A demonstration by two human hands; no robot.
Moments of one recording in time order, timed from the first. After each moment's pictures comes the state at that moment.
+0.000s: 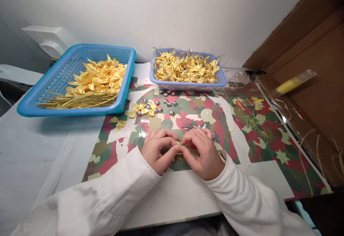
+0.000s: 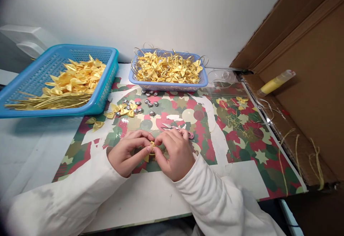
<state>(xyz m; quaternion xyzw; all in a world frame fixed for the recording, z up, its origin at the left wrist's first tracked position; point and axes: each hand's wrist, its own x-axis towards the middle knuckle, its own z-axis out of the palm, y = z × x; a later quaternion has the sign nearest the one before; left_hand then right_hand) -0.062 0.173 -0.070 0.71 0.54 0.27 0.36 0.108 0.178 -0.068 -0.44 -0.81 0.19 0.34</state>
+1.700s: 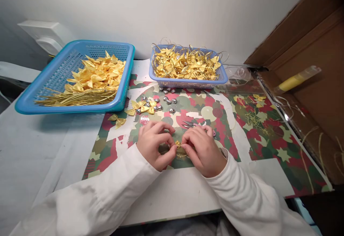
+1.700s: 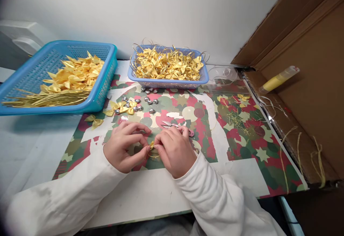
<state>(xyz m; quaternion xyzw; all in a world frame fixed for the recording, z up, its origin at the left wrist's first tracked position) -0.066 0.177 -0.066 0.77 0.53 0.28 0.22 0.114 0.180 -0.066 -0.42 -0.85 0.19 0.26</state>
